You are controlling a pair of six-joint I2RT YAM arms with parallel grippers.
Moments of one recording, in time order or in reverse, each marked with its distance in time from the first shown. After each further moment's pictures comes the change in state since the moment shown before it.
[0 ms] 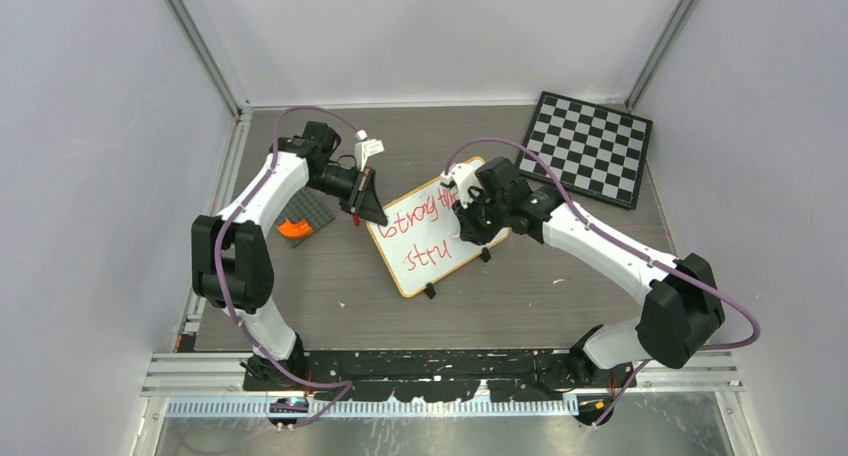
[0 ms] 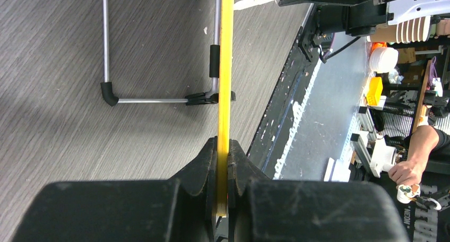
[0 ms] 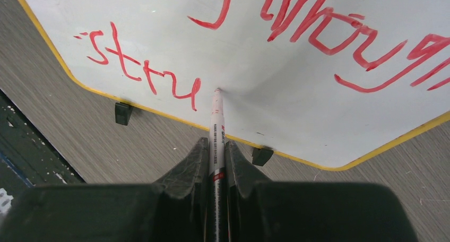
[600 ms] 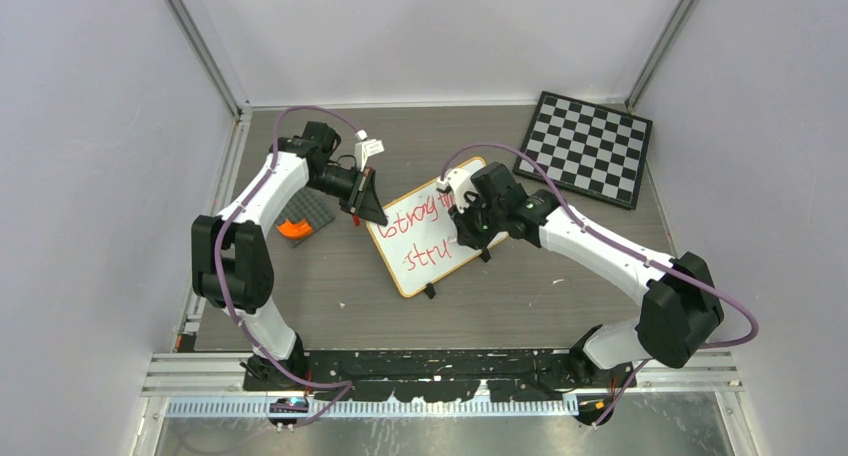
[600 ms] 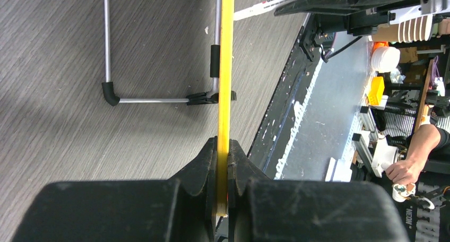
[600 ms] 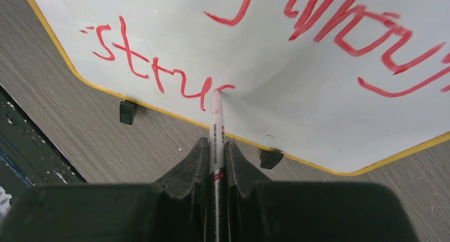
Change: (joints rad) left arm 0.000 0.000 0.000 0.000 -0.003 0.004; right arm 0.024 0.010 -0.017 0.034 0.021 0.009
